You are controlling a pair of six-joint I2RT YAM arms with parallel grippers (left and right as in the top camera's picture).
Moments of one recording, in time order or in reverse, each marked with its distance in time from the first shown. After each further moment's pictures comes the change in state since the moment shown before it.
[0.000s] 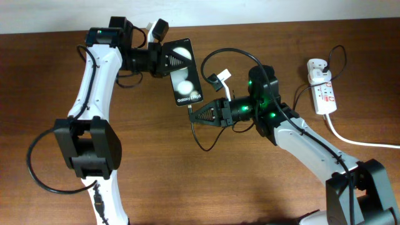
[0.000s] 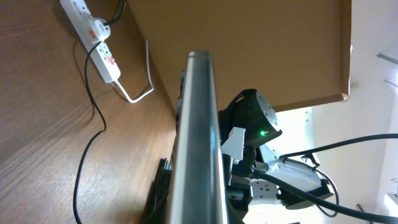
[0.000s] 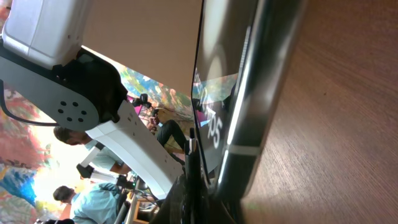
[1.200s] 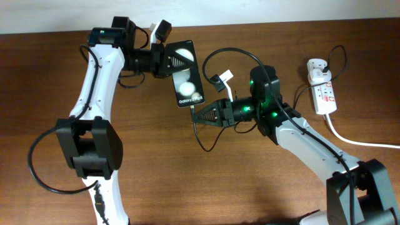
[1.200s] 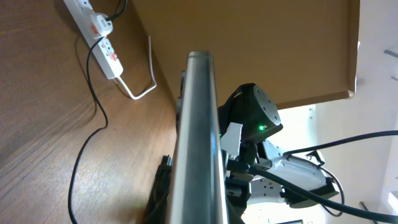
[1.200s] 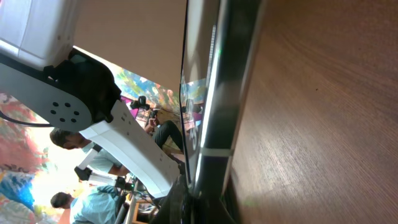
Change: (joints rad) left arm -0.016 0.000 0.000 0.001 -0.019 0.000; right arm -0.021 0.000 -0.003 -0.053 0.000 -0.040
